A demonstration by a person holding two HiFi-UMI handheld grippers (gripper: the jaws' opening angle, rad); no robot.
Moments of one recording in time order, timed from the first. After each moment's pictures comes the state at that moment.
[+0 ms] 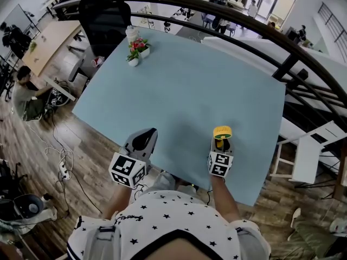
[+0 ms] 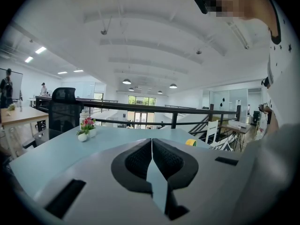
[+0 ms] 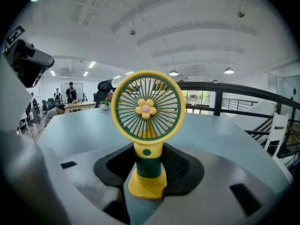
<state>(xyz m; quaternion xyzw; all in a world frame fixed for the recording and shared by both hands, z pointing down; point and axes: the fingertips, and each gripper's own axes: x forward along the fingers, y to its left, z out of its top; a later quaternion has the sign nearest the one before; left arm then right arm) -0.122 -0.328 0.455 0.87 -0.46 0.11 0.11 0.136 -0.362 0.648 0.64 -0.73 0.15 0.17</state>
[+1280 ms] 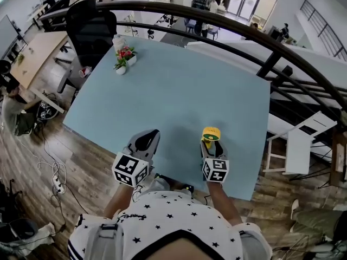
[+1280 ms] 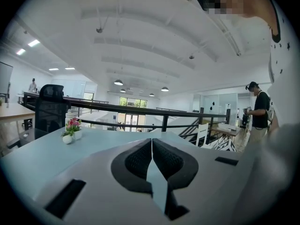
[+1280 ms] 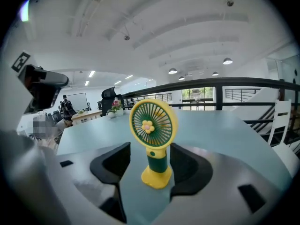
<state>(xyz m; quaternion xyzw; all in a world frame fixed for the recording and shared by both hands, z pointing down) -0.089 -0.334 0.452 0.90 -0.40 0.09 0.11 0.122 -0.330 0.619 0.62 -0.75 0.19 0.13</state>
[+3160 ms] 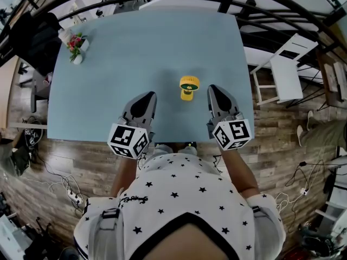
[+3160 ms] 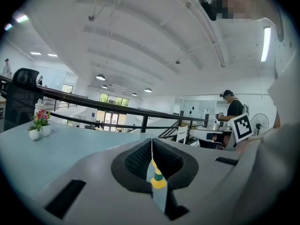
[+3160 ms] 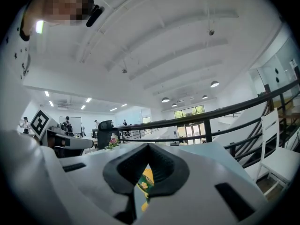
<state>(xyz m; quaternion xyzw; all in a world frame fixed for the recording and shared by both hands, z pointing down) -0.012 -0.328 0.456 0.95 -0.28 0.08 0.13 0.165 -0.278 0.456 0.67 -0.73 0.09 -0.02</state>
